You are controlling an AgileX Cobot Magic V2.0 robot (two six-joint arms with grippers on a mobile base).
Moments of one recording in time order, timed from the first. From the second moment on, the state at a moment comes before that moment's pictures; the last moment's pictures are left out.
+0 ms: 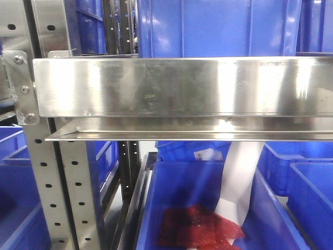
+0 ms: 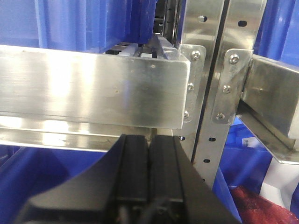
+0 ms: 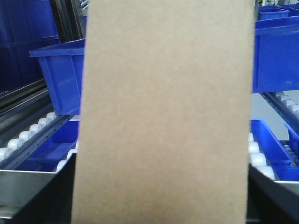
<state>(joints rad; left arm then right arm) -0.06 -0.01 0.03 -0.09 0.10 0.02 0.17 0.20 -0.66 -0.15 0.63 0.27</state>
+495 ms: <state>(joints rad) -0.06 -0.01 0.03 -0.09 0.10 0.02 0.17 0.20 -0.66 -0.15 0.62 0.27</state>
